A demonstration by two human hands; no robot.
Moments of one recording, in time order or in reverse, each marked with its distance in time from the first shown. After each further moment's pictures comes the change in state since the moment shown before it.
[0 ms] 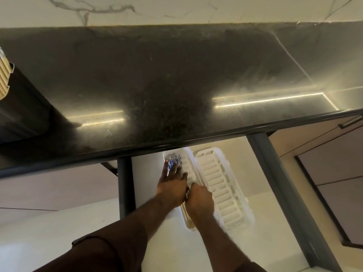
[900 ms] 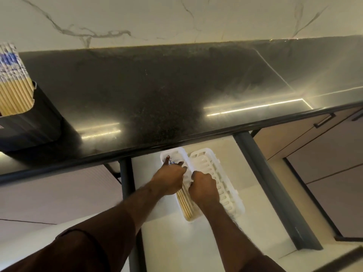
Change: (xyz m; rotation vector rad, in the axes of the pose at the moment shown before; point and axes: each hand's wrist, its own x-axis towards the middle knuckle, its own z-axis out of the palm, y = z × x) left_hand -0.034 -0.021 -0.063 -0.295 0.179 0.160; right_hand -0.036 -0.002 -0.064 0.017 0.147 -0.129
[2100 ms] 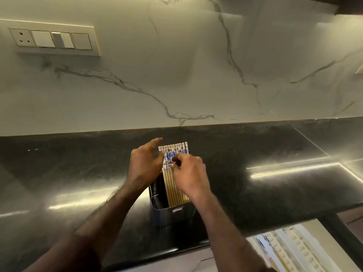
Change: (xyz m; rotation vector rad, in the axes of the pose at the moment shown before) left_hand -0.201 -0.380 -0.276 -0.602 0.990 -0.196; right_hand -0.007 -0.494 -0.078 0.325 0.282 -0.469
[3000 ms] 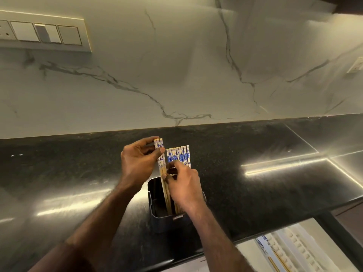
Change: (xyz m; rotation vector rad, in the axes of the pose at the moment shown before) left_hand 0.019 -0.008 -0.009 -0.582 -0.015 -0.205; right_hand -0.001 -0.002 0.025 0.150 0.023 0.076
